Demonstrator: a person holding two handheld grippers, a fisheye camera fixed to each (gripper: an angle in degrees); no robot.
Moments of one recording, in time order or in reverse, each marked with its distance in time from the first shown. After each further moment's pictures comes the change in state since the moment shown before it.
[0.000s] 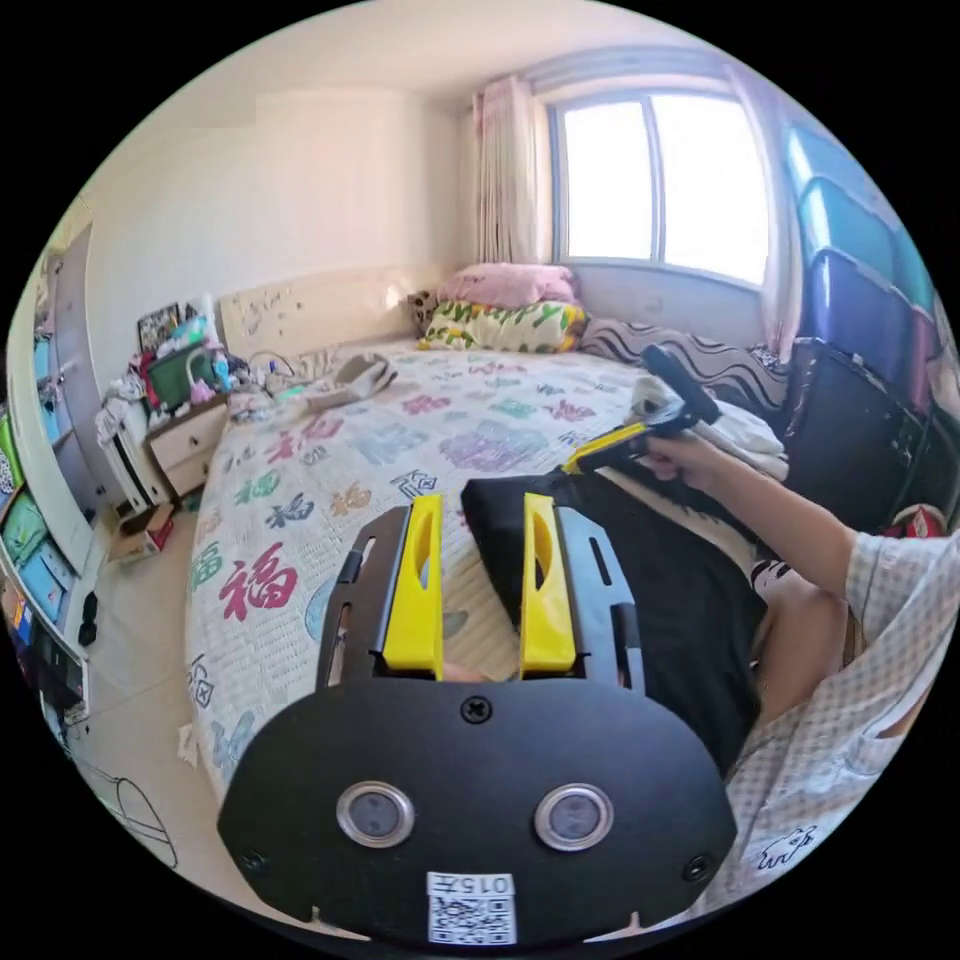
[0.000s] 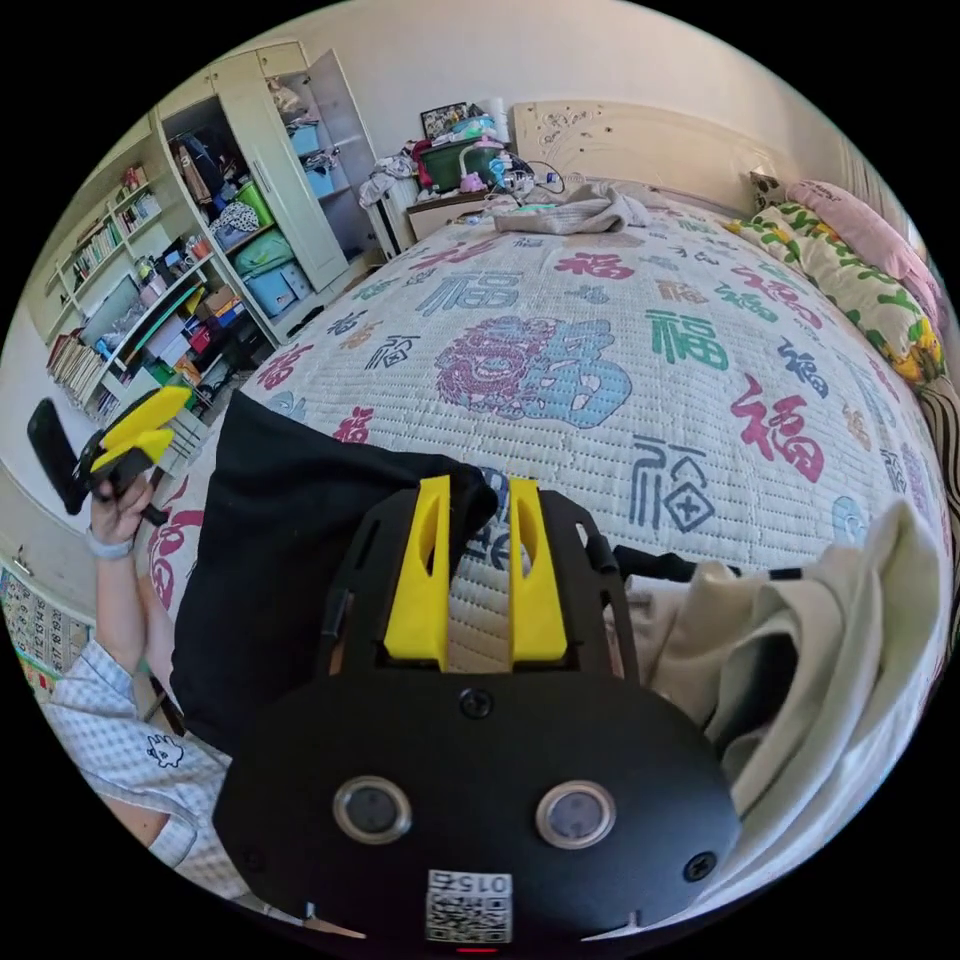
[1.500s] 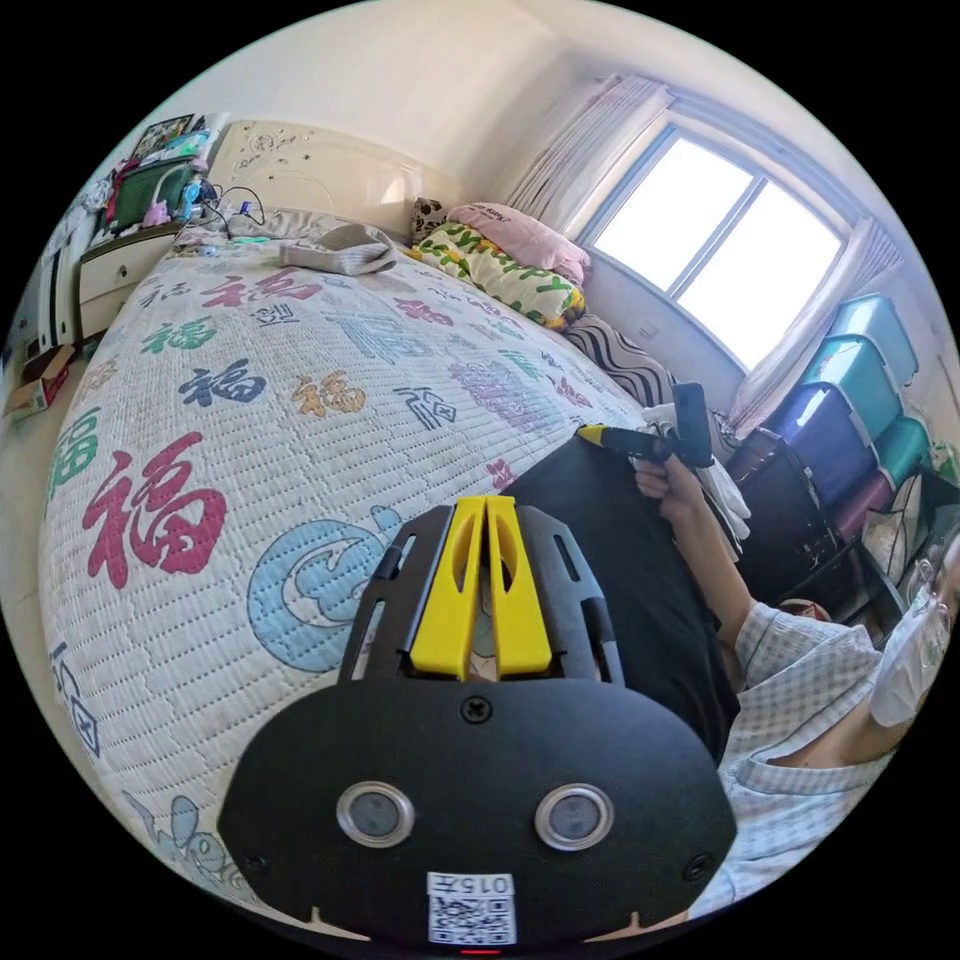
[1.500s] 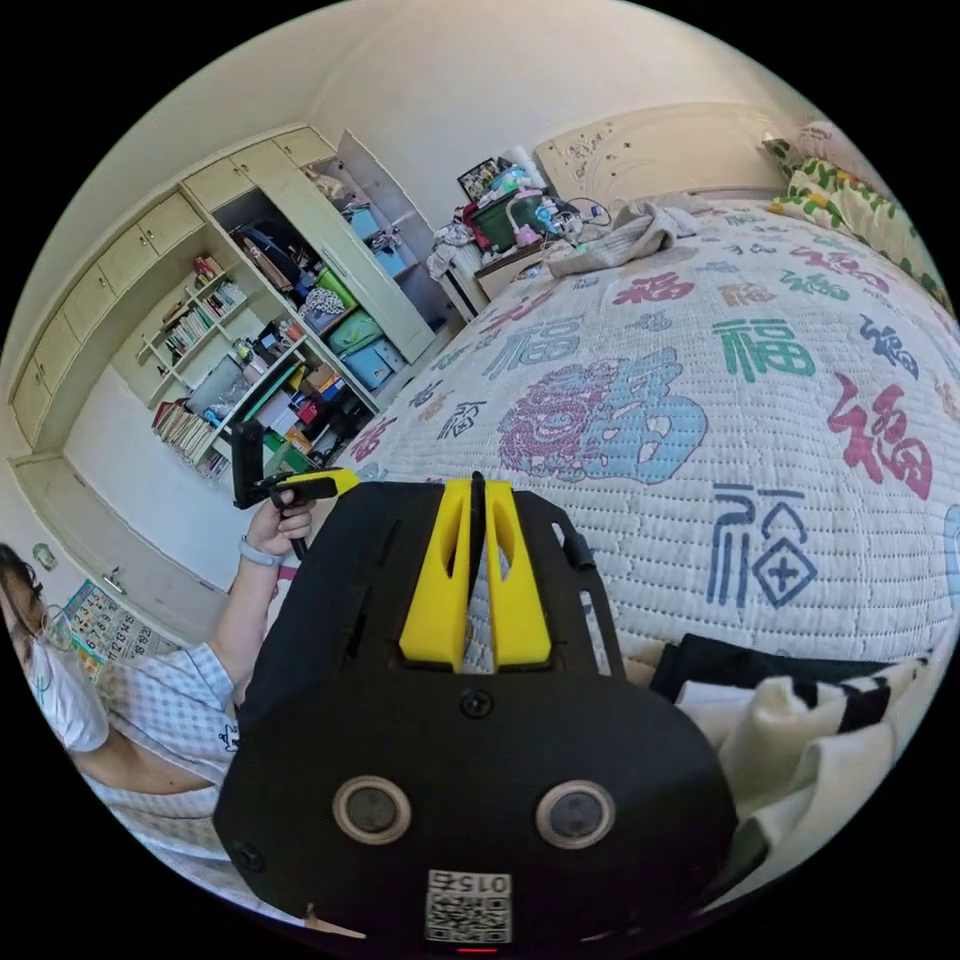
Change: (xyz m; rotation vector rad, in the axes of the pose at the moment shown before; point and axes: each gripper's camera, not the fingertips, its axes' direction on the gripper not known) left arm -0.180 -0.024 0.107 -0.153 0.365 -0.303; right arm 0.070 0.107 -0.085 0.208 -0.352 0.033
